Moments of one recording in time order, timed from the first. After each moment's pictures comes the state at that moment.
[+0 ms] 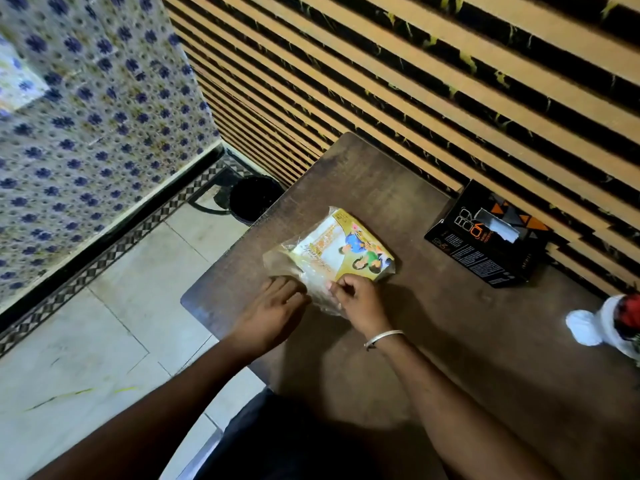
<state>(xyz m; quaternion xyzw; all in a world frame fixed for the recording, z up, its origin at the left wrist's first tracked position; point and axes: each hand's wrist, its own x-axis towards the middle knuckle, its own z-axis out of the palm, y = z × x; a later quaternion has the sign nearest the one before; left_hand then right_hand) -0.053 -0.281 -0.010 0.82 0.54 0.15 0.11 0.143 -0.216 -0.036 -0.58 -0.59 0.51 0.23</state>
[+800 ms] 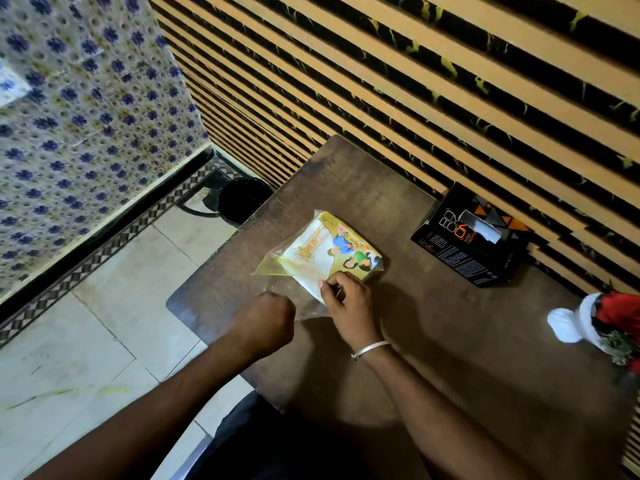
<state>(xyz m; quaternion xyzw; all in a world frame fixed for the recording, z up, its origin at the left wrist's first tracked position) -0.021 -0.270 0.029 0.71 0.64 -0.06 0.27 0.151 -0.229 -0.007 -0.56 -0.70 0.34 0.29</state>
